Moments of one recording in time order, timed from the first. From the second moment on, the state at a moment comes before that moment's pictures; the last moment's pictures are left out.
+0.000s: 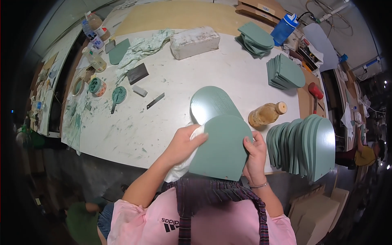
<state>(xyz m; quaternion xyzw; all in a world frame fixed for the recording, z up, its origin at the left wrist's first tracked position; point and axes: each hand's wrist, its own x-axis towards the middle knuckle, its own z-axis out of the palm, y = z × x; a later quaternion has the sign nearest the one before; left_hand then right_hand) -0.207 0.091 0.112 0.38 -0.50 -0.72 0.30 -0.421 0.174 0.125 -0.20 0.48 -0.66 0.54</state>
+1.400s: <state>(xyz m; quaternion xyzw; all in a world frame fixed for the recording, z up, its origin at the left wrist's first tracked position) -0.207 0.073 0.081 0.44 -0.60 -0.61 0.29 -0.398 0.198 0.070 -0.37 0.71 -0.45 0.40</state>
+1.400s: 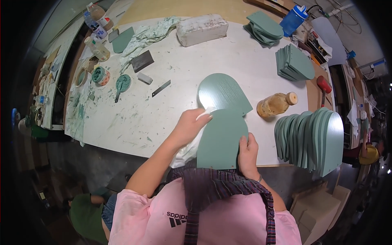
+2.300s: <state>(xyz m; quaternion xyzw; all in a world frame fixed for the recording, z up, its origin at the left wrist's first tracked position) -0.191 0.086 0.087 0.49 -0.53 -0.65 0.21 -0.385 0.197 0.076 -0.42 0.68 -0.44 0.40</state>
